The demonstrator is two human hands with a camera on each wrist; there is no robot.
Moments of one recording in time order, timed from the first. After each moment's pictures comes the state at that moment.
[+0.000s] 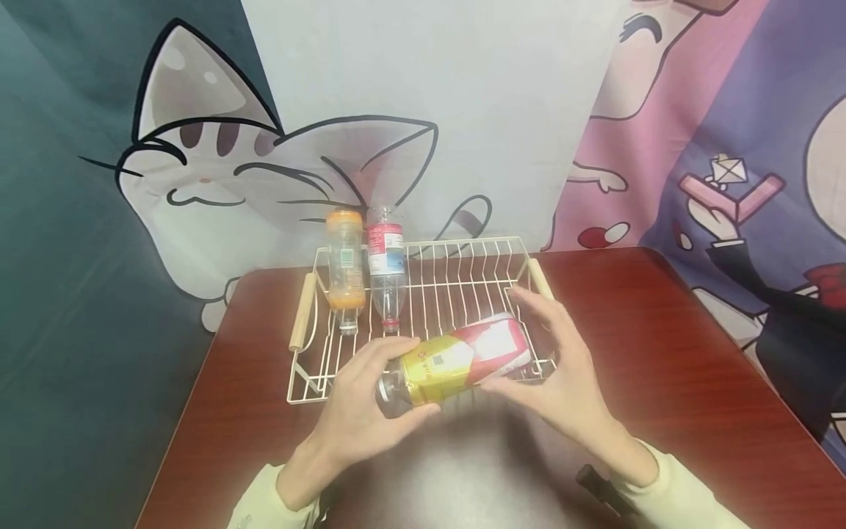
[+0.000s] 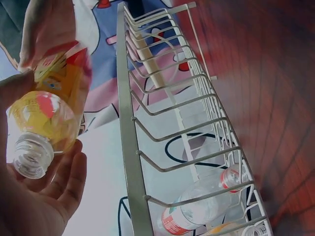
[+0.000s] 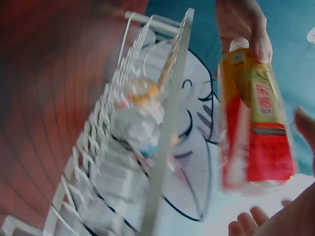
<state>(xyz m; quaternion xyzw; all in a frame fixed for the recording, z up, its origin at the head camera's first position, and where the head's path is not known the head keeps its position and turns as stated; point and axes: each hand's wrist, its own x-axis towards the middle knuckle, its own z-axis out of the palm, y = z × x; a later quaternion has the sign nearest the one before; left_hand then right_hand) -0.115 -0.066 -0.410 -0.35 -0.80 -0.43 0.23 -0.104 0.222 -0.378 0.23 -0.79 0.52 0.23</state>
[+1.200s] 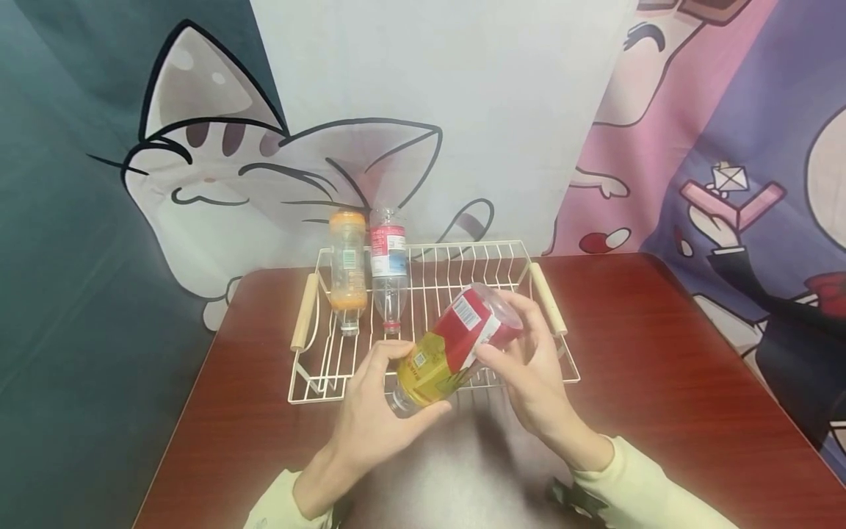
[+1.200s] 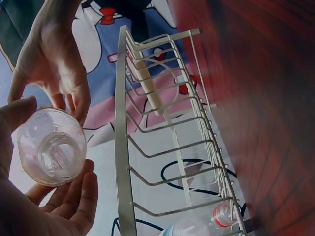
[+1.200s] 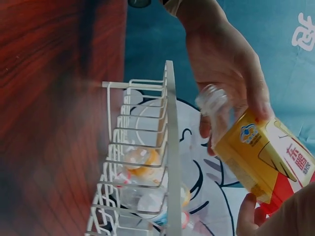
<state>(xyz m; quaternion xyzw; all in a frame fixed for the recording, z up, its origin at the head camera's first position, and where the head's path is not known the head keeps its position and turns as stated) -0.101 -0.048 -0.417 -0.22 -0.83 -0.48 0.19 -0.111 0.177 -0.378 0.14 -0.58 0.80 0.09</state>
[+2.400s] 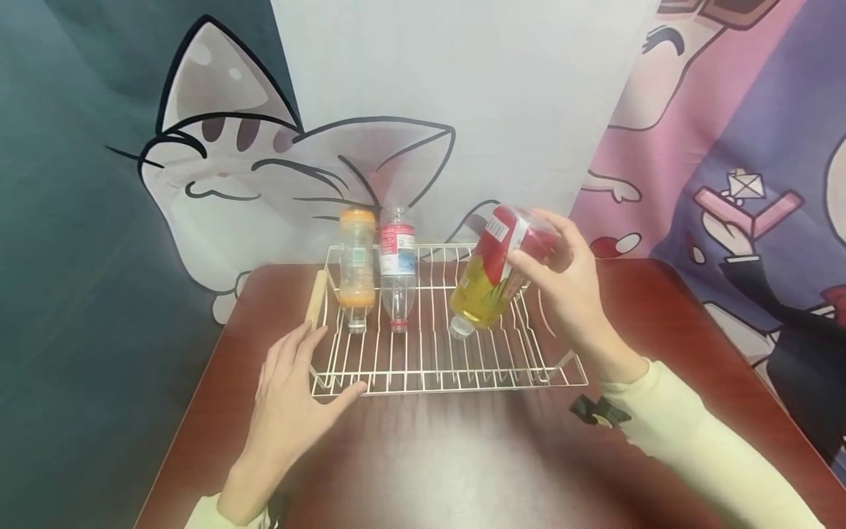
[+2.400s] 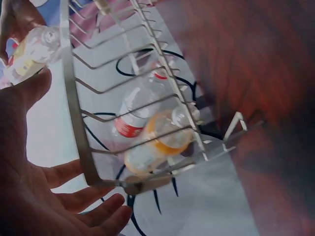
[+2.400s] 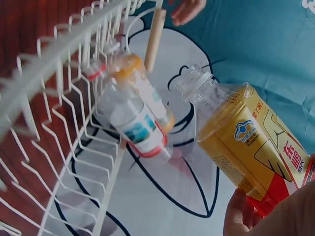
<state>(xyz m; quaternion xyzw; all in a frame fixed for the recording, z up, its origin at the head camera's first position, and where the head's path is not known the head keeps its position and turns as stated) -0.110 -0.148 -0.434 -0.10 -0.92 -0.30 0.21 -0.191 0.211 -0.320 0.12 -0.67 0.71 0.18</state>
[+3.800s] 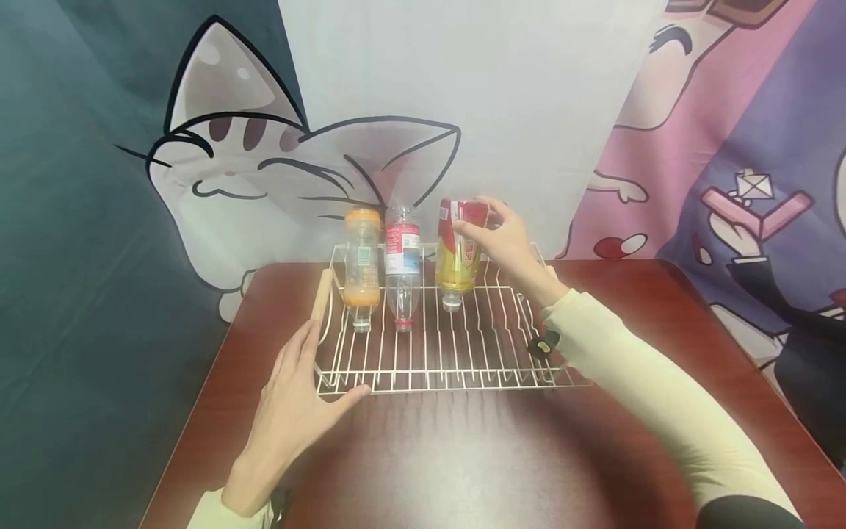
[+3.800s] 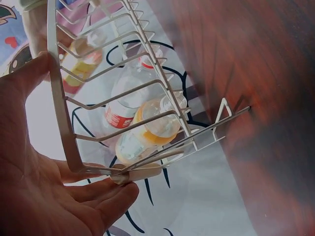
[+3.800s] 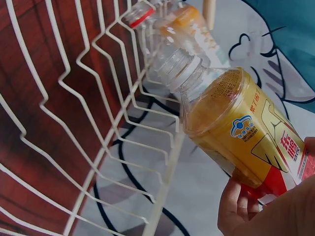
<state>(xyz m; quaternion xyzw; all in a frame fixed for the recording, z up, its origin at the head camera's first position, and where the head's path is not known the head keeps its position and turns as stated) -0.113 -0.157 -0.435 -0.05 -0.95 -0.27 0.10 -0.296 0.177 -0.339 0.04 -0.80 0.59 0.06</state>
